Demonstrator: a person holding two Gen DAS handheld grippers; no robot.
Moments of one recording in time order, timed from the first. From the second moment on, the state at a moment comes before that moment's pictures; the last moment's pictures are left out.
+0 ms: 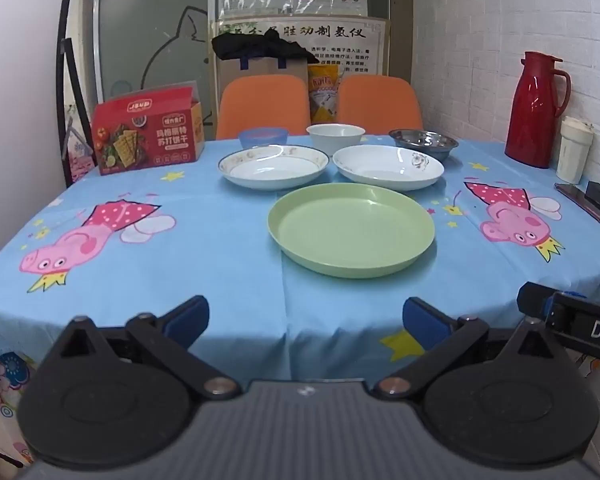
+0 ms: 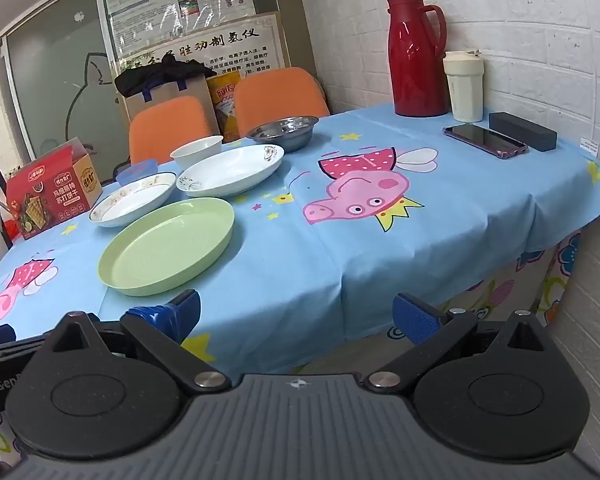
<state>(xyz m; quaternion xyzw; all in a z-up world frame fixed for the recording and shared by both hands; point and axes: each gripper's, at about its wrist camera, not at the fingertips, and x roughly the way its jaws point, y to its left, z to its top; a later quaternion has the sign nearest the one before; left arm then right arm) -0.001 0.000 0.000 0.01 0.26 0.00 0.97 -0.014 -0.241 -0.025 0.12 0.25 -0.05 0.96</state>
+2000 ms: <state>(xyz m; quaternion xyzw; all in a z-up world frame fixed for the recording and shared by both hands) 0.003 0.005 -0.004 0.01 0.28 0.00 0.96 -0.013 -0.234 -0.028 0.12 0.26 -0.05 0.96</state>
